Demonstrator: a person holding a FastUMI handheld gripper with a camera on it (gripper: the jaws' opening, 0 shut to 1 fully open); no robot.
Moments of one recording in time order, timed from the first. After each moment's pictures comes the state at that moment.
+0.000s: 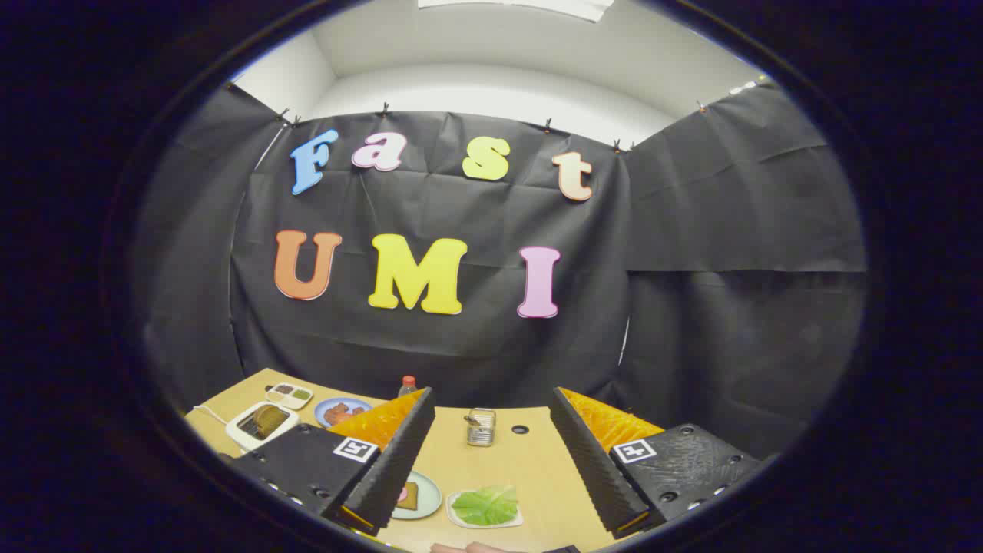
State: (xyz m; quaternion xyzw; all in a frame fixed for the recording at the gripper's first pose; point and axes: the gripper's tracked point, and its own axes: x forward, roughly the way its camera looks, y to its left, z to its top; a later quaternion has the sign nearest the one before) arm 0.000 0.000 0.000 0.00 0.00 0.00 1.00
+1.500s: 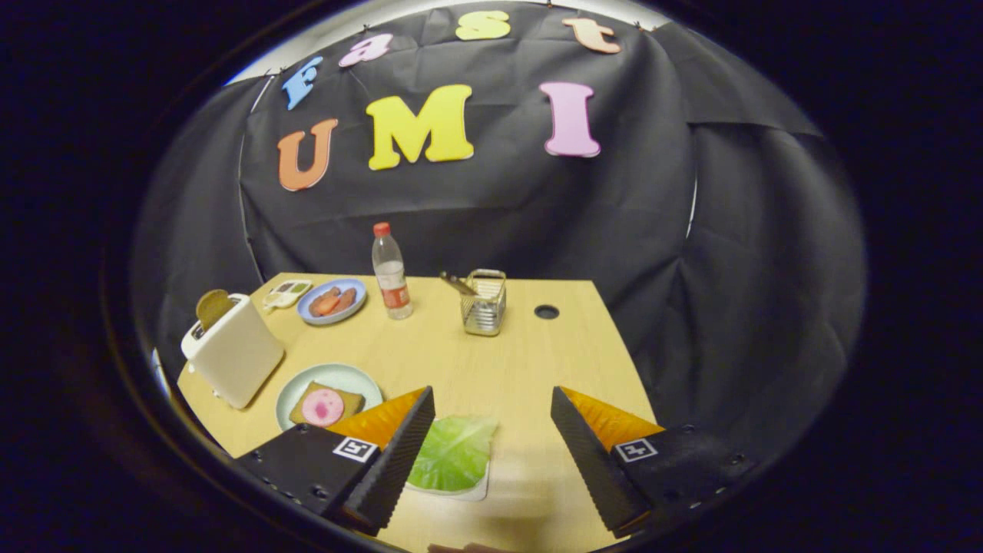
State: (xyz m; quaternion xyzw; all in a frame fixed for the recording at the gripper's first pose) arm 0.162 -0.061 -0.261 0.01 0.26 0.14 0.95
